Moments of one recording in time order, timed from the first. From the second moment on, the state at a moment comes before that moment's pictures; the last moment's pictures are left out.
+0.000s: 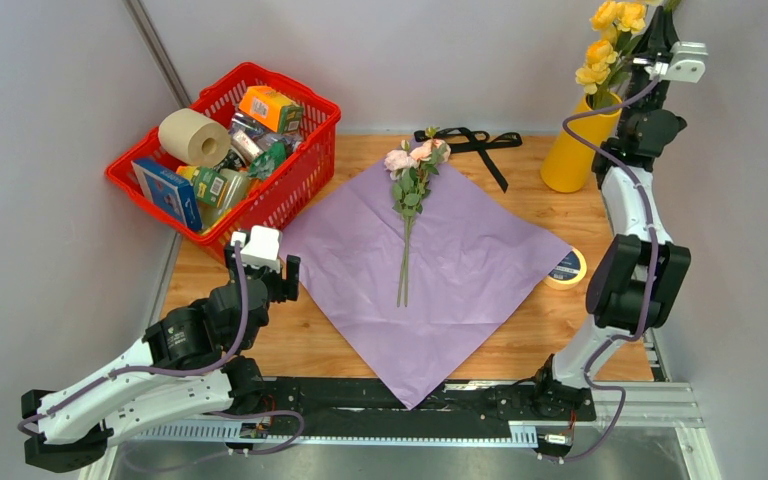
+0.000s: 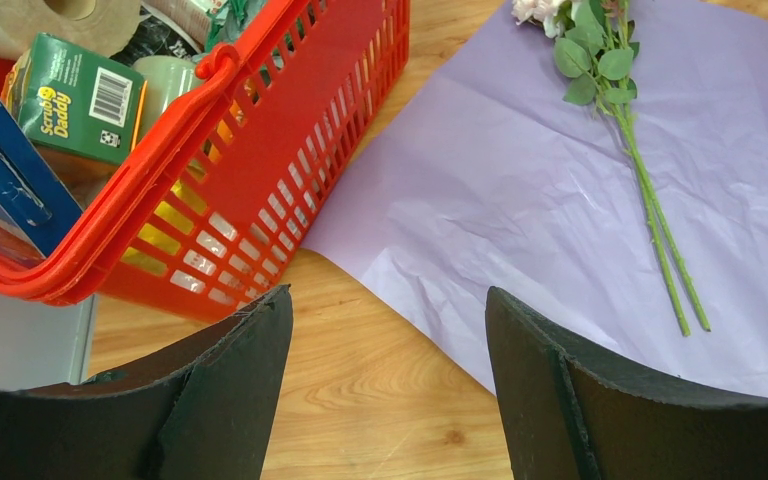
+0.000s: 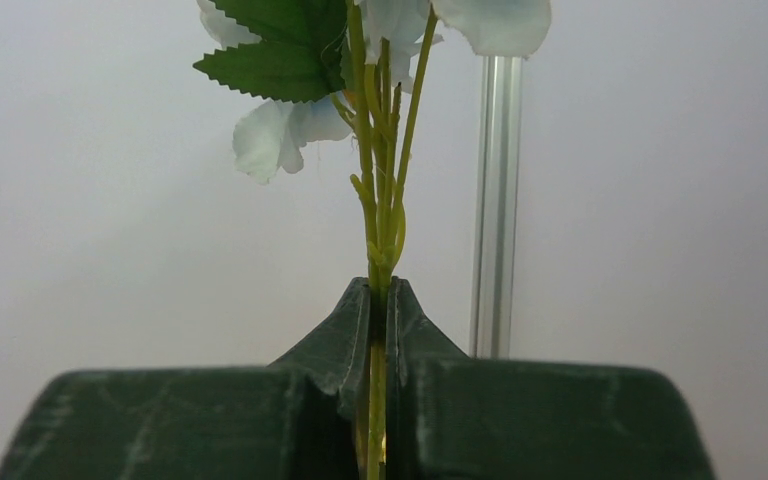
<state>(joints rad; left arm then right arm) -1.09 0.54 0.81 -0.66 -0.92 -0.19 -0.25 1.74 1.53 1.14 -0.02 -0.03</state>
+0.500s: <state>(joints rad) -1.09 0.54 0.81 -0.66 -0.92 -0.19 -0.25 1.86 1.55 1.13 -0.06 -0.07</state>
